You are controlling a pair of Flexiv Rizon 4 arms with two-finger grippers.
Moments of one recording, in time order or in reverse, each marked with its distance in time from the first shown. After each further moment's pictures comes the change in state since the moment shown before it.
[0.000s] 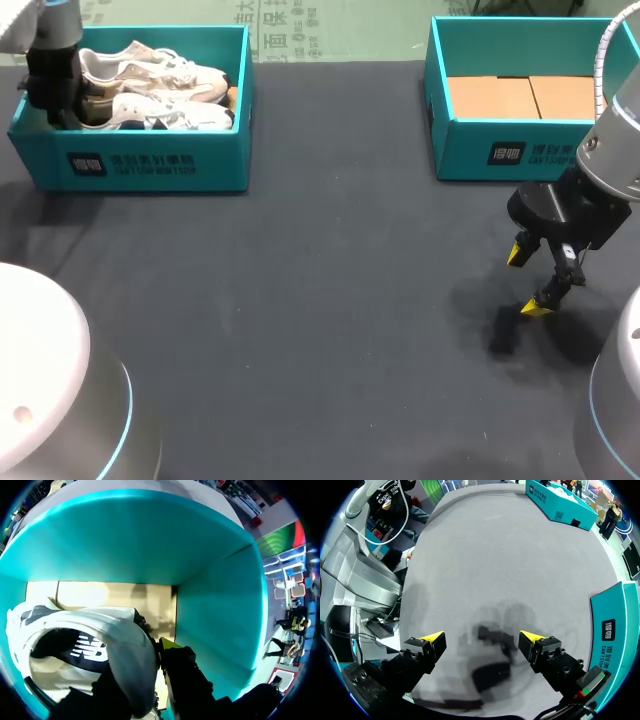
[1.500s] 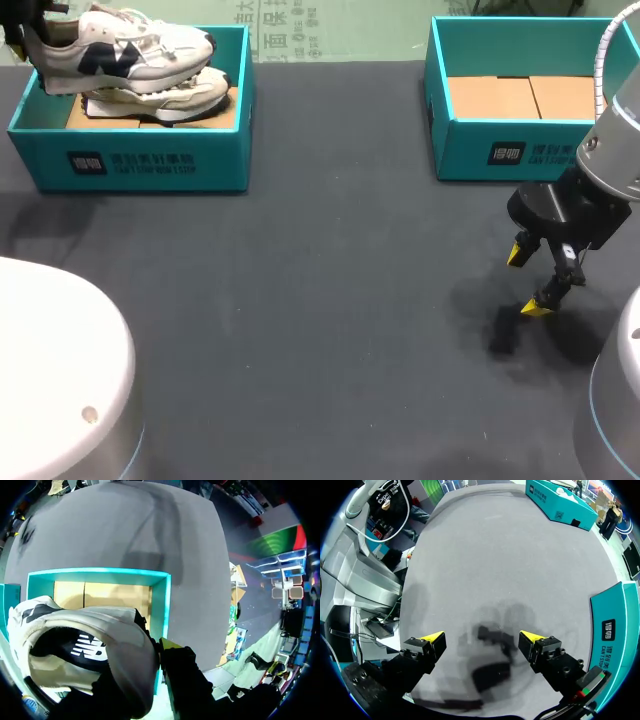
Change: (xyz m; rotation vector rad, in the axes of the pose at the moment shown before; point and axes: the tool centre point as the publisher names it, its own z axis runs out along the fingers) left arm 0.037 0.000 -0.160 -0.075 0.020 -0.023; right arm 0.000 0.000 0.000 0.000 0.000 0.000
